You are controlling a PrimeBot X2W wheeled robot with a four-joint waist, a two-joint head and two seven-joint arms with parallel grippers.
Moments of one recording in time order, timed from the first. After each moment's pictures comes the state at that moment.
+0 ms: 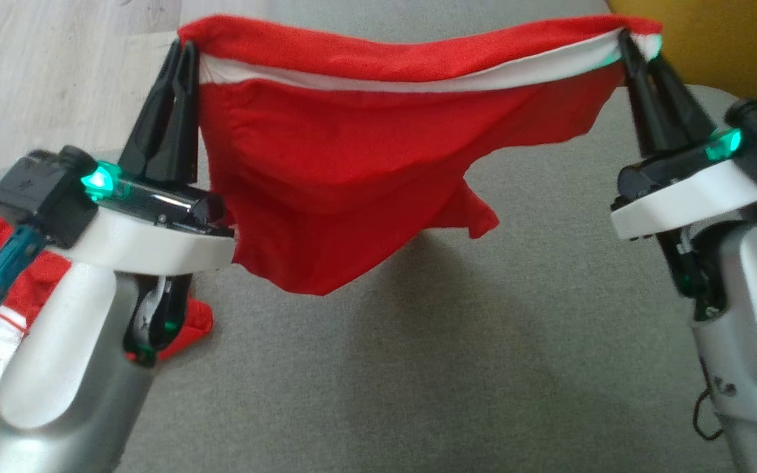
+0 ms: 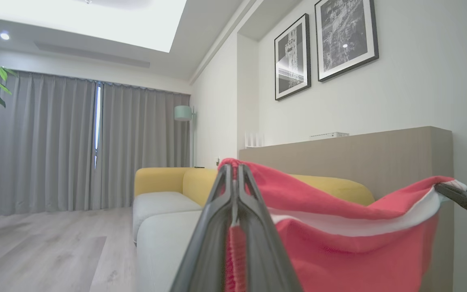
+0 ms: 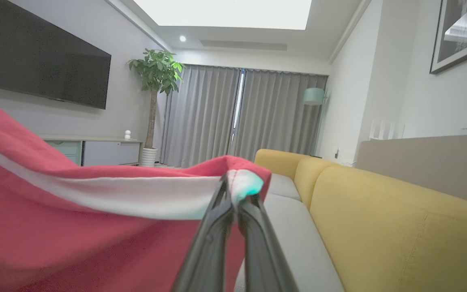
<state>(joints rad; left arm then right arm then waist) -0.50 0.34 -0.41 -0.03 -0.56 0.02 -0.12 -0.47 -0.22 0.20 0.05 0.19 0.12 0.01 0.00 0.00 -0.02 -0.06</state>
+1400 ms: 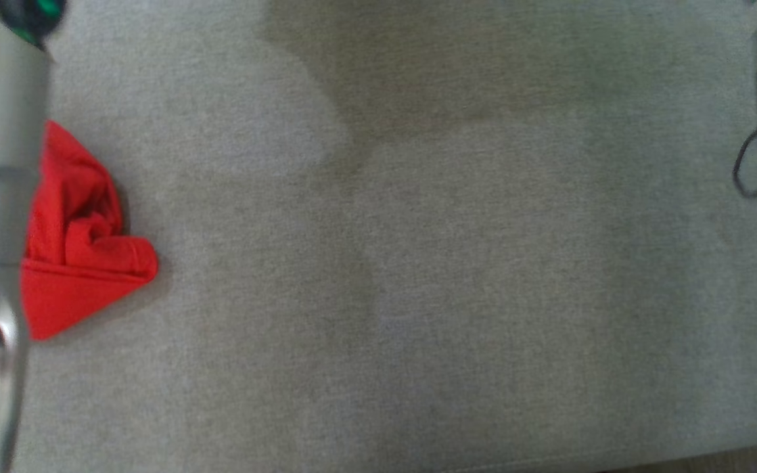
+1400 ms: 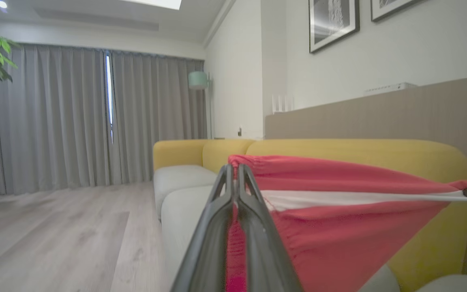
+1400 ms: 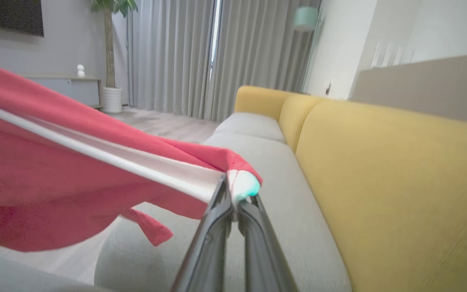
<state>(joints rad) -1.28 0.30 -0.40 0.57 -0.49 -0.12 -0.21 -1.26 -0.19 0.15 0.75 0.09 0.13 -0.12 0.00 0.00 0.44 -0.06</state>
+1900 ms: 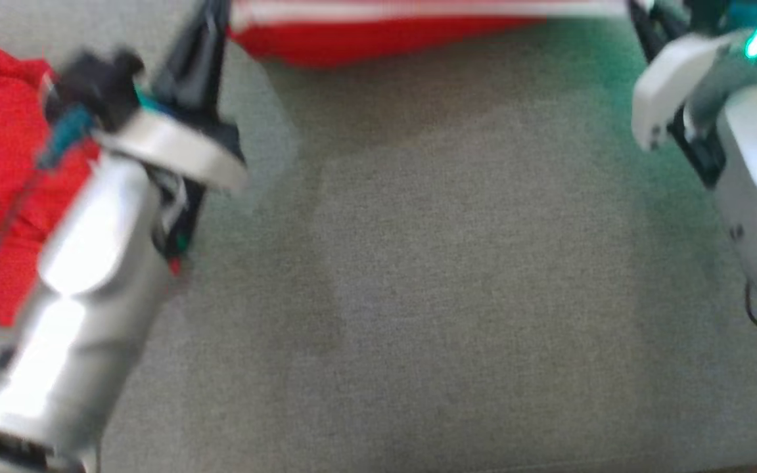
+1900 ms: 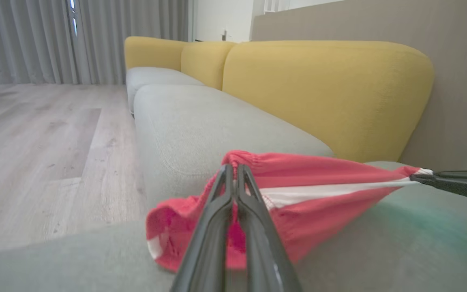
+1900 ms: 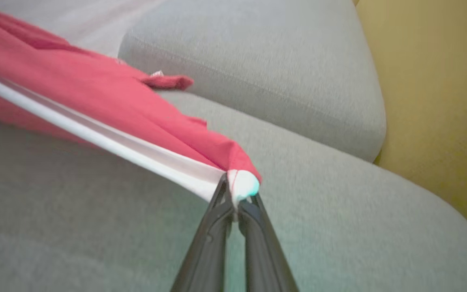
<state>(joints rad) -0.92 0.26 -0.55 0.62 -0.55 -0.13 -0.25 -1.08 -0.28 0.50 1.03 0.22 0.13 -0.06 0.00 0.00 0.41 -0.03</state>
